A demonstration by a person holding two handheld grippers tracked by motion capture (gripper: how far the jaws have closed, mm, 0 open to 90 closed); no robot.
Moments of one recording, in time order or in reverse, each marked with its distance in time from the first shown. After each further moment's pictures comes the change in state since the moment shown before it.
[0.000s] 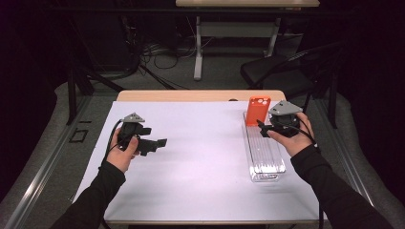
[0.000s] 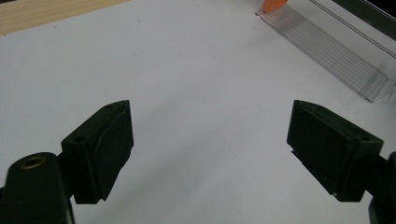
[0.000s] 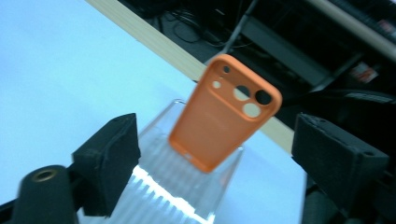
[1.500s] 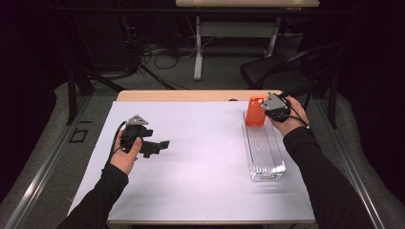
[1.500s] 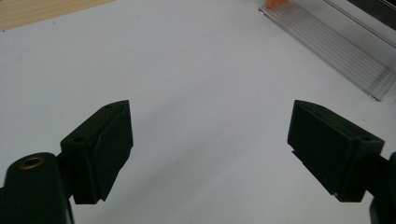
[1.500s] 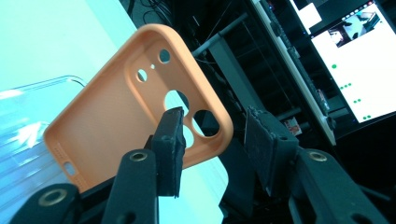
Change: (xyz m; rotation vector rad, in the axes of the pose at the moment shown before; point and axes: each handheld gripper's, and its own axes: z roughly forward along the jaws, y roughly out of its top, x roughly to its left) left arm -0.010 -0.003 0.006 0.006 0.024 -0.001; right arm -0.036 -0.013 0.078 -0.030 -0.143 -0.421
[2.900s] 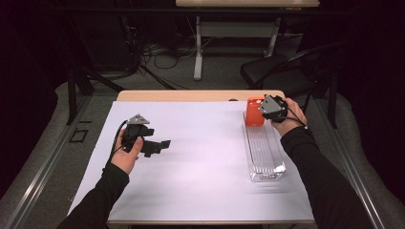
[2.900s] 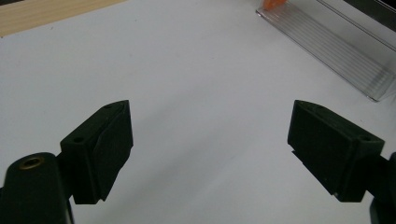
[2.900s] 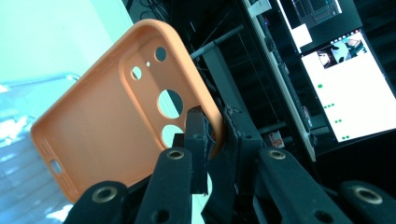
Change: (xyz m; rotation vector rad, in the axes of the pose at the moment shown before) left arm -0.003 0.003 0.000 -0.004 -0.001 0.012; right arm 0.004 0.004 0.001 -0.024 -0.027 -0.128
